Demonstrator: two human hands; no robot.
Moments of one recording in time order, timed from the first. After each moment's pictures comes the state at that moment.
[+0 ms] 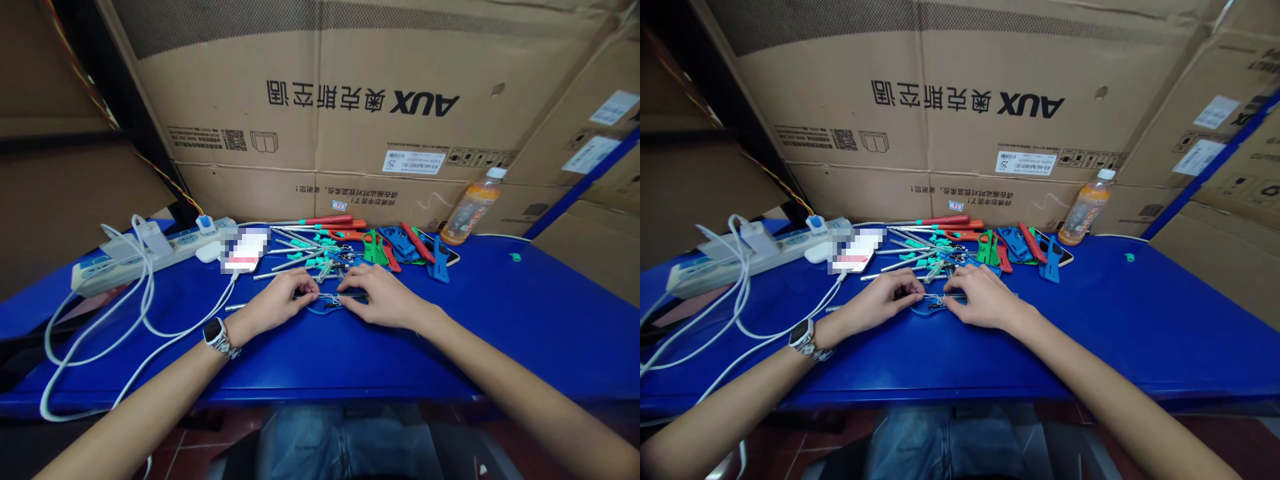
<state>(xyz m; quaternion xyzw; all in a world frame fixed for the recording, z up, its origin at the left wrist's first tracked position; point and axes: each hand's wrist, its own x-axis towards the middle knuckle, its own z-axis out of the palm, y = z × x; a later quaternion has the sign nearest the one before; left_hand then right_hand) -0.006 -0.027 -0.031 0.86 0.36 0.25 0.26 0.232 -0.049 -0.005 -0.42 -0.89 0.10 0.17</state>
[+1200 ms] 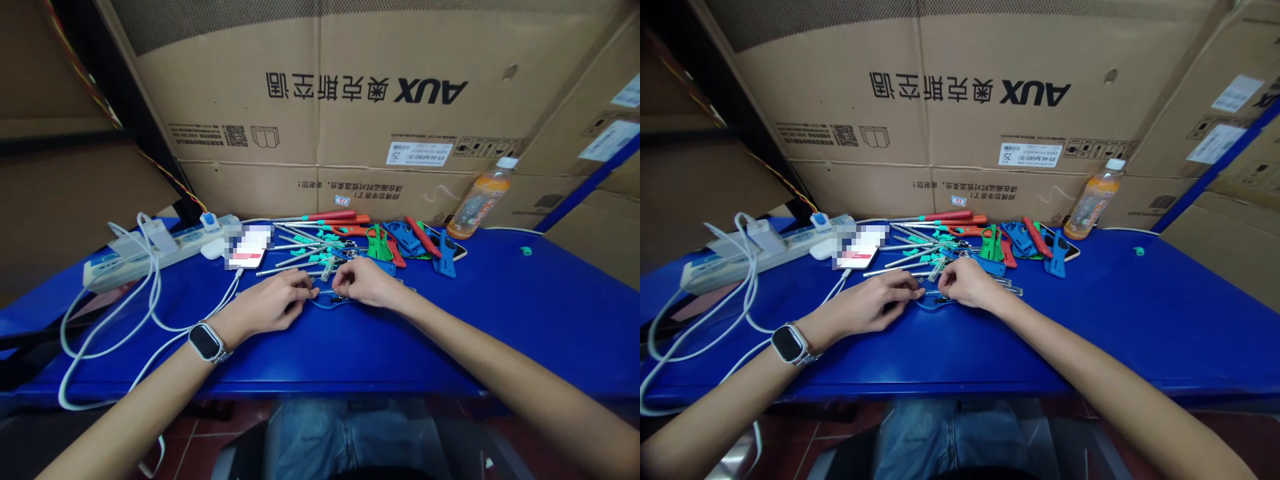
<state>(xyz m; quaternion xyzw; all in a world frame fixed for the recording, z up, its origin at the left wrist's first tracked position) -0.028 -0.036 -0.021 0.95 0.25 0.15 0.08 0.205 -0.020 -0.016 -0.49 -0.79 0.31 0.19</state>
